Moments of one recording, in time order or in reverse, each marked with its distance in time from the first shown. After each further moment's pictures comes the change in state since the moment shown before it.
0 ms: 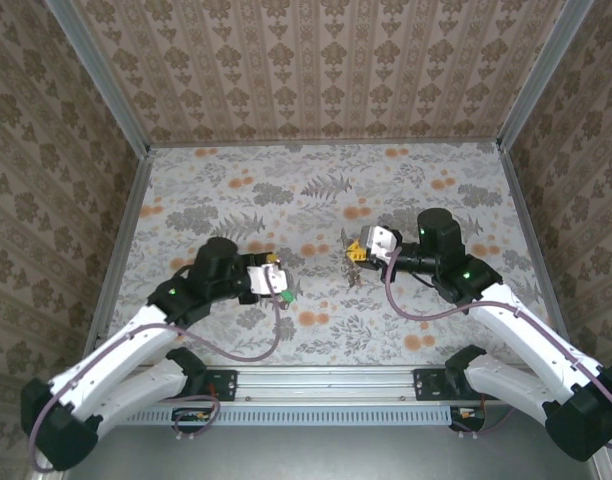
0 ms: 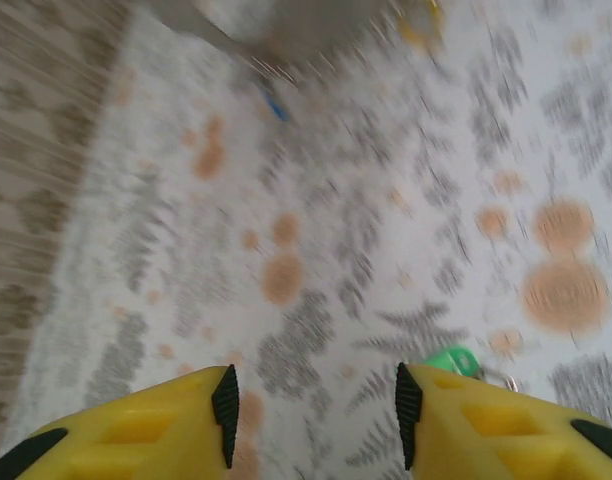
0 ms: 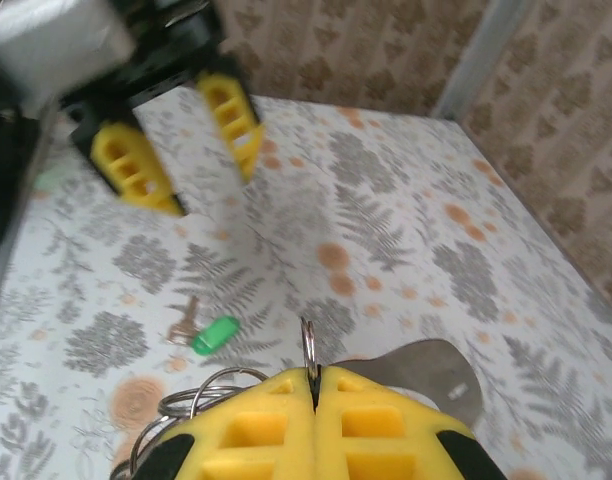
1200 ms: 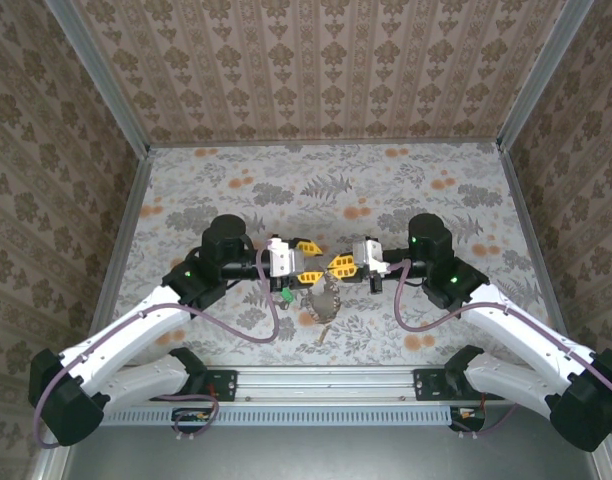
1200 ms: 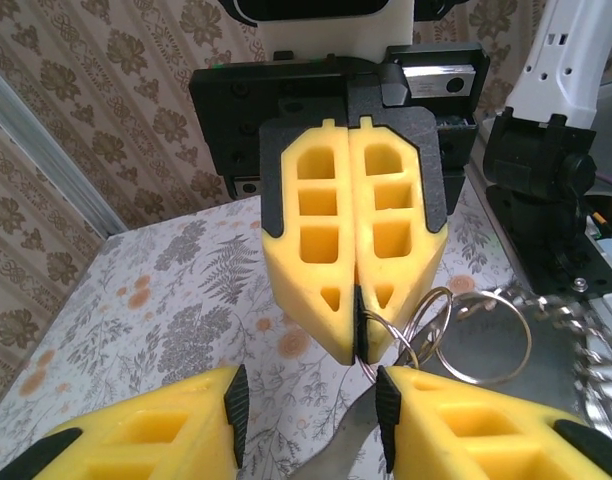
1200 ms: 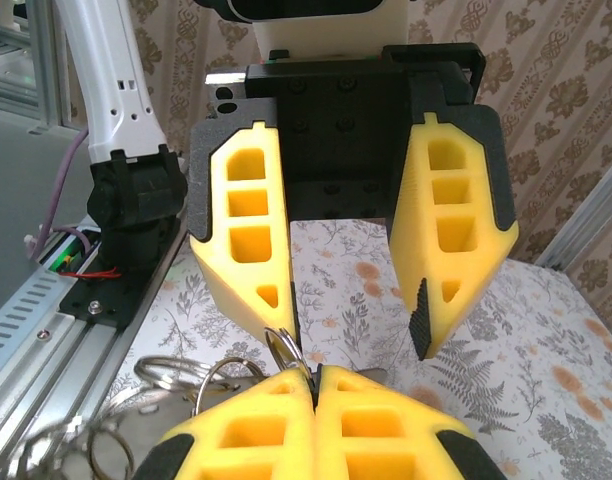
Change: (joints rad) left arm -0.079 0.186 0.142 0.344 0.459 -0.302; right arm 0.096 0.036 -0.043 0.254 -0.223 0.069
